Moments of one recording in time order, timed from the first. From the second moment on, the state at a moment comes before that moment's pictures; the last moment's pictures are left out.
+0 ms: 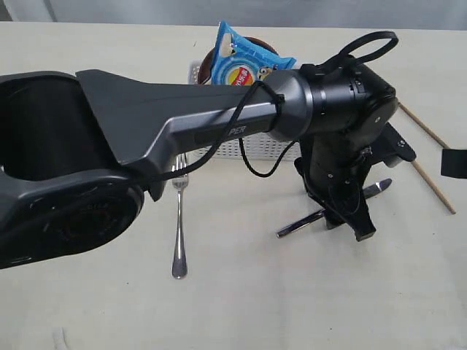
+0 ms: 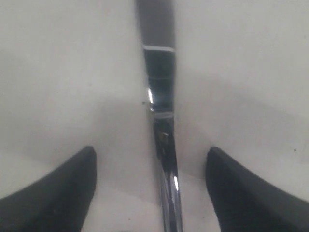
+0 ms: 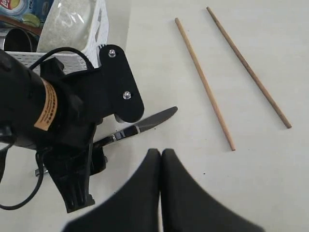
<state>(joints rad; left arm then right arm) -1.05 2.44 -2.07 -0.02 1.10 0.18 0.62 0.73 -0.60 -0.47 0.92 0.77</state>
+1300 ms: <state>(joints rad) -1.05 2.36 -2.07 -0.10 1.14 0.16 0.62 0.73 -0.60 -0.47 0.91 0.76</state>
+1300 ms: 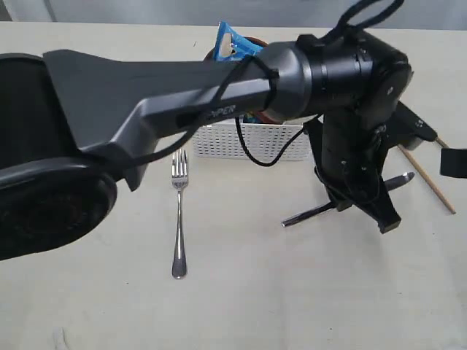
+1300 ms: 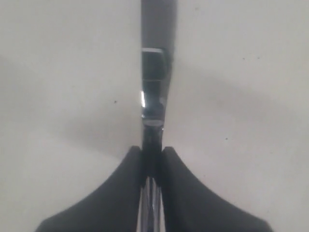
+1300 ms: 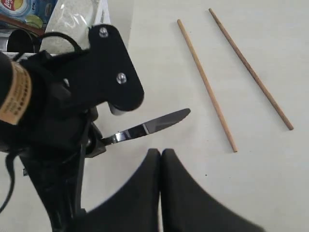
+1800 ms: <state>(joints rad) -1.05 2.20 -2.04 -0.07 1.22 0.10 0.62 0.73 -0.60 -0.47 0.91 0.75</state>
